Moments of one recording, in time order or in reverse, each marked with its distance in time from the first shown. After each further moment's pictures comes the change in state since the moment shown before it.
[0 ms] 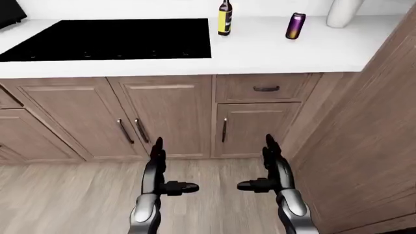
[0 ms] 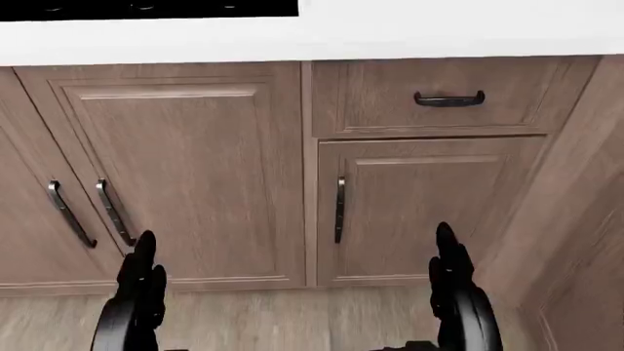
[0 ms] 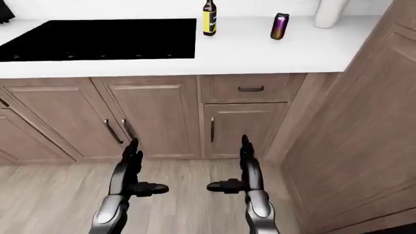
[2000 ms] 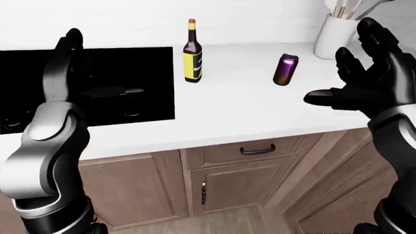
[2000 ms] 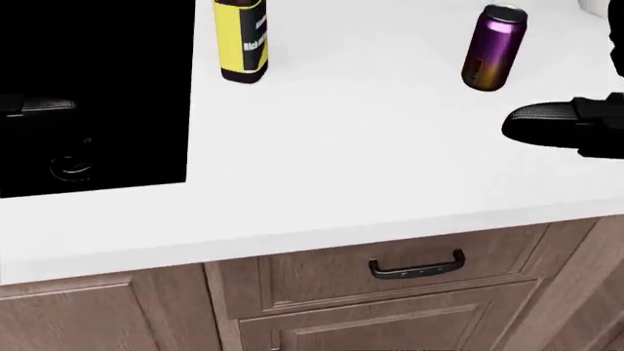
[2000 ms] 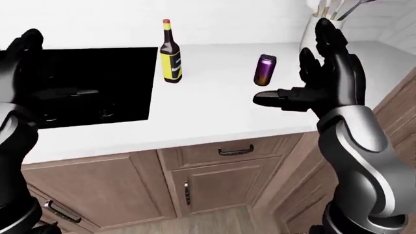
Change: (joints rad) left arm -0.642 0.426 0.299 -0.512 -0.284 0.891 0.137; right arm -0.561 -0.499 -0.378 -0.685 0.606 0.934 -0.246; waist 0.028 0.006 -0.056
